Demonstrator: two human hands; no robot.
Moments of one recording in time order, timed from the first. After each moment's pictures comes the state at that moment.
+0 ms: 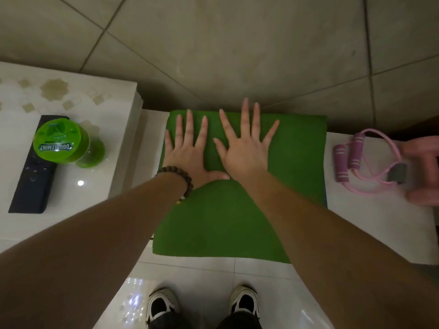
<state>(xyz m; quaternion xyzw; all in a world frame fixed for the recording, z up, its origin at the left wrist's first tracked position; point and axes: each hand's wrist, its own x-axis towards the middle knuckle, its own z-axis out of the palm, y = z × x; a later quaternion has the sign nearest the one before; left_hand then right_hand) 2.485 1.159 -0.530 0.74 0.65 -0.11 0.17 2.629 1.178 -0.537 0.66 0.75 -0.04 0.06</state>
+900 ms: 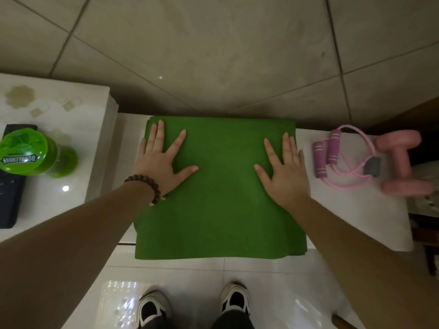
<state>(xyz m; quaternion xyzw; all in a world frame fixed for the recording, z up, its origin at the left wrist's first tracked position) 2.462 1.158 -0.544 0.74 0.63 -0.09 0.21 2.764 1.130 -0.542 0.69 0.71 -0.11 0.10</state>
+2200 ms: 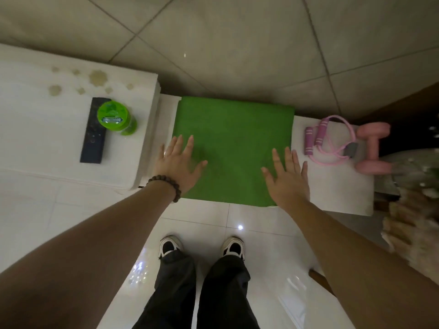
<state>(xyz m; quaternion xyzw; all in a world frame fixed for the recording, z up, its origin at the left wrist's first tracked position) 2.464 1.049 -0.429 0.69 0.67 -0.13 0.22 2.741 1.033 -0.428 0.70 0.67 -0.18 0.19</state>
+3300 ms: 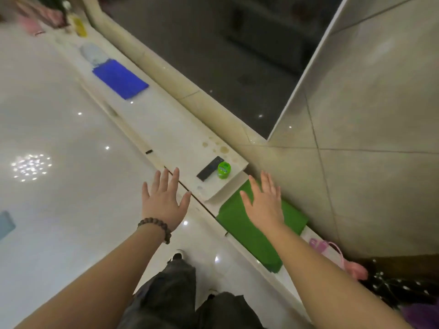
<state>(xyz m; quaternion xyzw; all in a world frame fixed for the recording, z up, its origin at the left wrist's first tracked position) 2.403 0.801 -0.087 0.39 0.91 0.07 0.11 2.587 0.968 -0.072 0.44 0.89 -0.13 0.05</state>
